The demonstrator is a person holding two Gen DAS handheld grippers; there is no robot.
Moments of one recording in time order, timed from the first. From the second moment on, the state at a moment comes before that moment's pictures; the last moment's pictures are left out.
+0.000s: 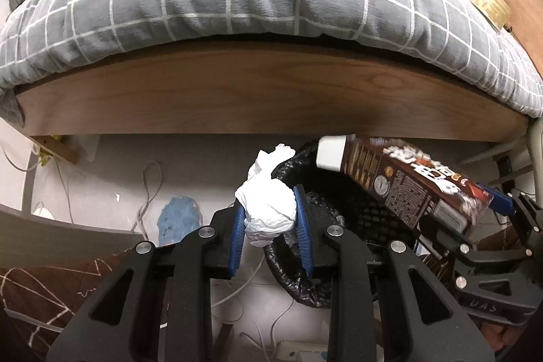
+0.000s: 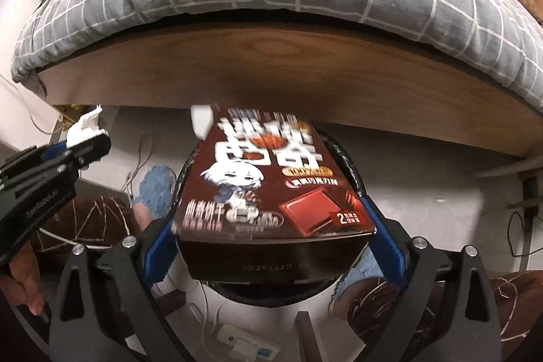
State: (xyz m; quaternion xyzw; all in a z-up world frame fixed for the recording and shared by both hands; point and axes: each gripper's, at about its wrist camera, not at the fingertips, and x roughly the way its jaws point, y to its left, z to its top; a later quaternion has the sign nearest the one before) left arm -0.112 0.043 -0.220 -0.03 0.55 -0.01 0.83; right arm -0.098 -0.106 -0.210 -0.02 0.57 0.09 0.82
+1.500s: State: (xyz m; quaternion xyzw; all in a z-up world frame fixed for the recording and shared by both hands) left arm -0.084 -0.081 -0.270 0.01 0.60 -0.10 0.80; right arm -0.087 -0.235 -0.208 0.01 0.55 -0.03 0.83
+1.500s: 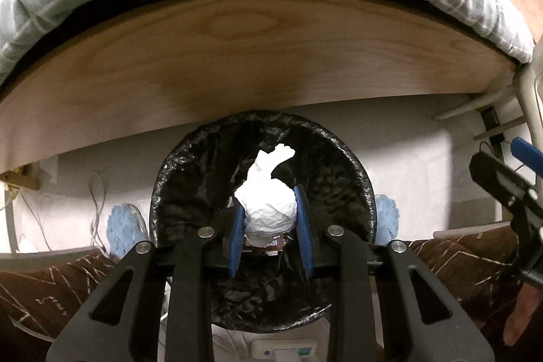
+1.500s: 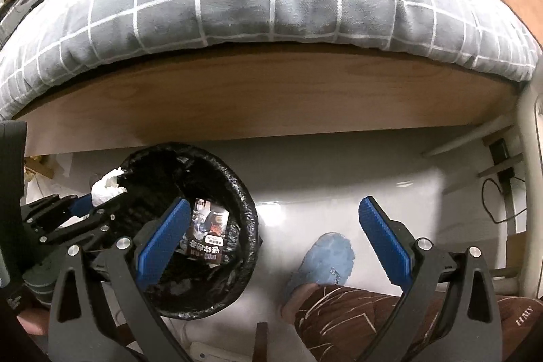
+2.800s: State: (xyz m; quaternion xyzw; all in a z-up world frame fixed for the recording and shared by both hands) left arm -0.107 -0.025 -0.106 -0.01 0.48 -0.06 0.88; right arm -0.118 -0.231 -0.076 0.00 0.43 -0.03 0.90
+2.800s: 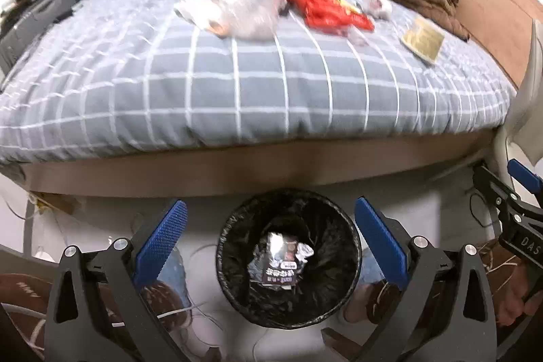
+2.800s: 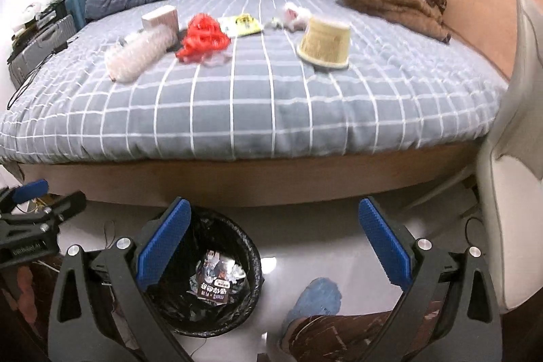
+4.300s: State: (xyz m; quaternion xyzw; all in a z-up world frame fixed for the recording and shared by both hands) left arm 0.058 -0.026 -0.014 0.01 0.43 -0.04 0.90; right arm 0.028 -0.309 0.005 0.03 0.39 -0.06 0.92
